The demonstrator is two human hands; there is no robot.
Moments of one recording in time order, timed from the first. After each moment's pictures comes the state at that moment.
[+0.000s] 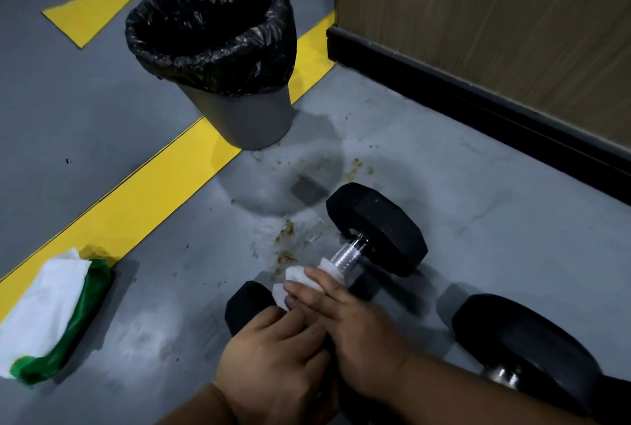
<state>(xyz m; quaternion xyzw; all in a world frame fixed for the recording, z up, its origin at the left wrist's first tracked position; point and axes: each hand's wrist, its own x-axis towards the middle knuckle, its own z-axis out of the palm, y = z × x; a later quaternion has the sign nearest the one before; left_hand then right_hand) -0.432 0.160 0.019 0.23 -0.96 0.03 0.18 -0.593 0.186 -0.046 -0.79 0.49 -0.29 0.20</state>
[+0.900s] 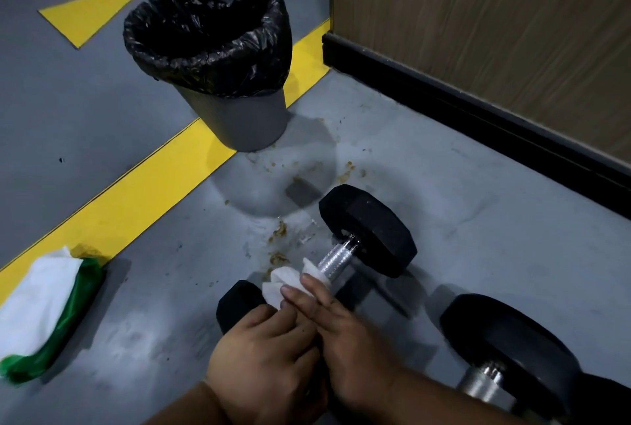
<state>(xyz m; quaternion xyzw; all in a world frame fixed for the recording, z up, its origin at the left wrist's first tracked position) -0.432 0.161 0.019 0.23 -0.96 0.04 0.17 -0.593 0.202 -0.056 -0.80 0.48 -0.28 0.23</state>
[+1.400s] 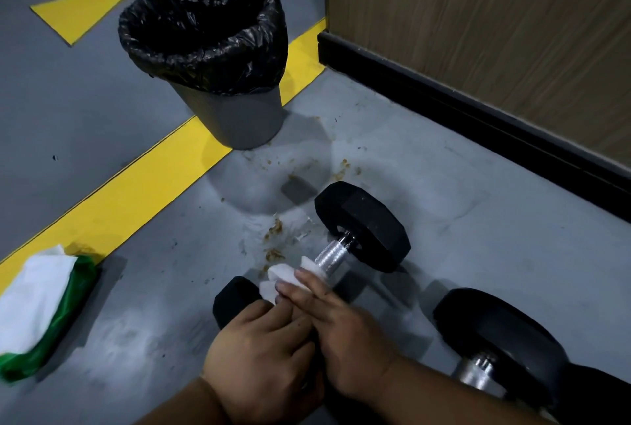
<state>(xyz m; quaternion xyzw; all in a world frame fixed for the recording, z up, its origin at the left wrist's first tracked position) -0.430 0.163 0.019 0.24 -0.96 0.04 0.16 -0.595 0.196 -0.051 -0.79 0.49 -0.30 0.22</state>
